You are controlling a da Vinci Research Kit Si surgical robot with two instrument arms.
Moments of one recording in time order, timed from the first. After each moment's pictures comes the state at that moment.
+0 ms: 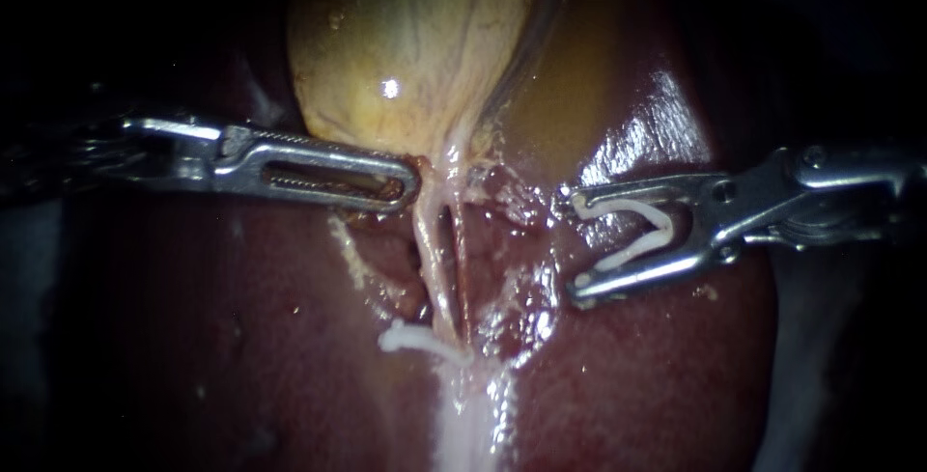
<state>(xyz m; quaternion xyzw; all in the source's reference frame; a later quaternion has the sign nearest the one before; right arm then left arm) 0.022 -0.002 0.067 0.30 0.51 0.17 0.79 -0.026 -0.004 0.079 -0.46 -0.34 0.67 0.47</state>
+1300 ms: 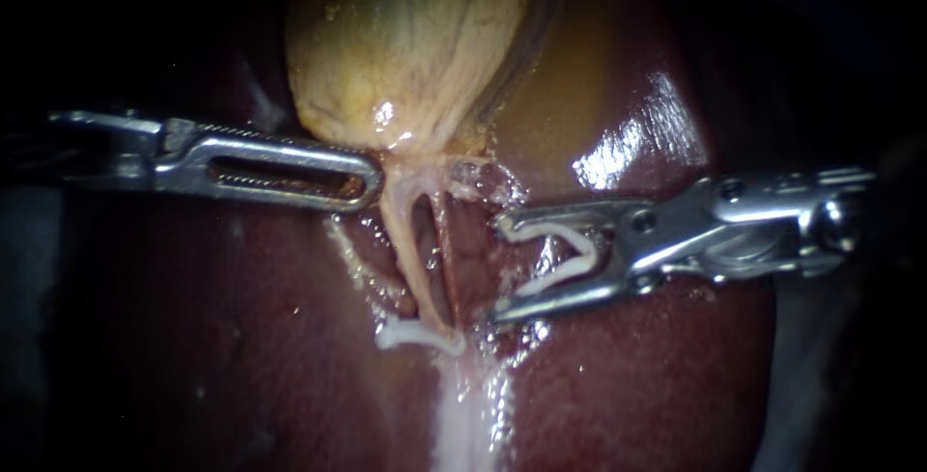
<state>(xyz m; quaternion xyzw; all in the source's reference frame) 0.030 -0.006 0.071 0.29 0.52 0.16 0.79 -0.024 -0.004 0.072 -0.47 -0.35 0.66 0.48</state>
